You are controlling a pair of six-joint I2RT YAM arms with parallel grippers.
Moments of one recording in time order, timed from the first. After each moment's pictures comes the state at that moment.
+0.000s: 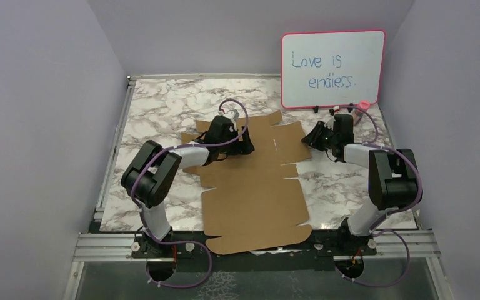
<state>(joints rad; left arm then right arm) -0.55 1.80 0.93 0.22 0.19 -0.52 0.03 1.66 0.75 0.25 -0.34 0.45</state>
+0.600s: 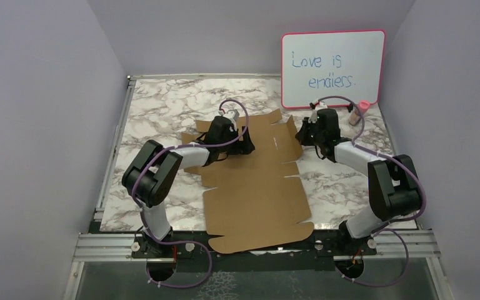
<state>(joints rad) -0.55 1.81 0.93 0.25 0.19 -0.52 0.20 1.59 0.80 0.17 -0.17 0.27</state>
